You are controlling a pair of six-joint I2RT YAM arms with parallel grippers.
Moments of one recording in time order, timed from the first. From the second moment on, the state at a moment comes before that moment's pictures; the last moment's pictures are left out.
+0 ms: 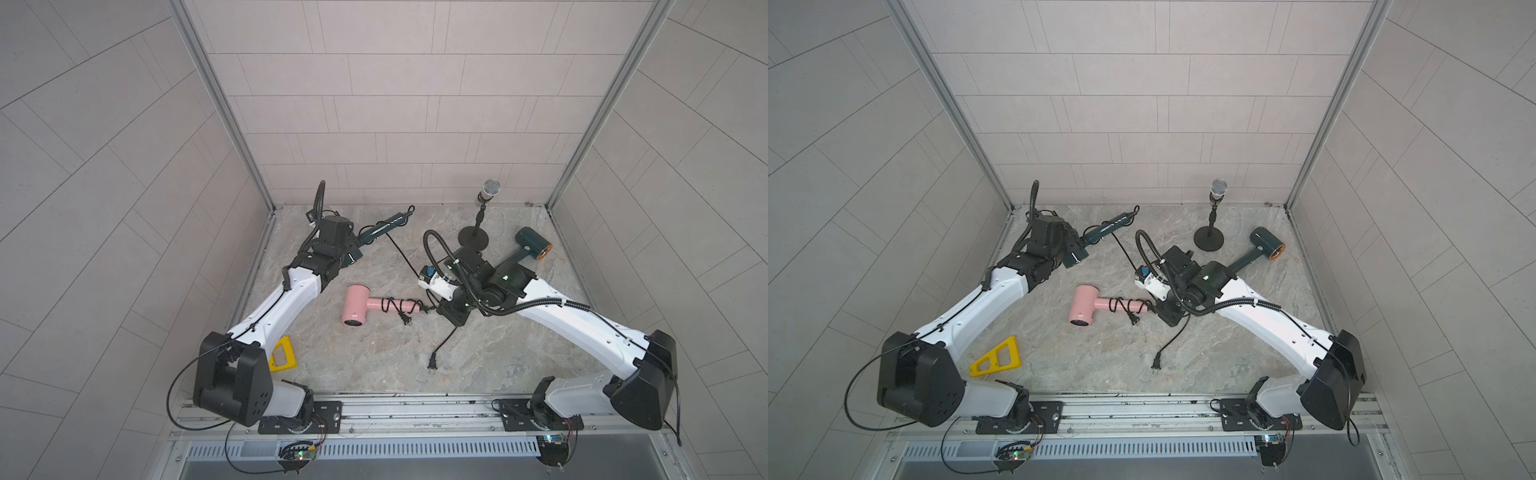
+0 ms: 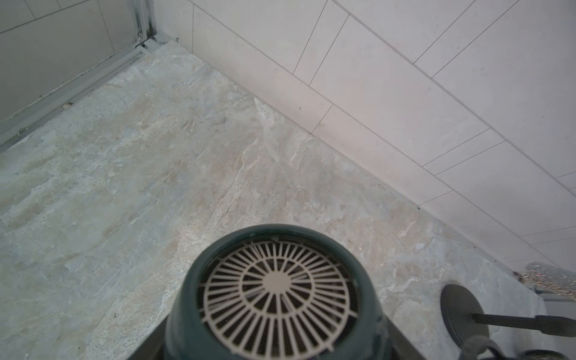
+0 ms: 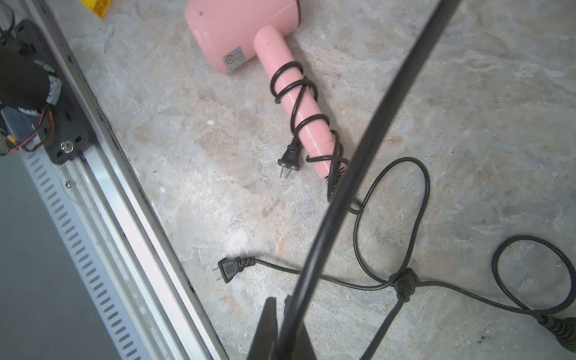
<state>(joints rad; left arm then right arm) -0.30 1.41 1.09 -0.34 -0.34 -0.73 0.76 1.36 1.28 -1.01 -0.18 -0.16</state>
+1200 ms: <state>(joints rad) -0.41 1.54 1.17 -0.57 -0.30 -0.23 0.72 1.74 2.11 -1.15 0.05 -0.35</state>
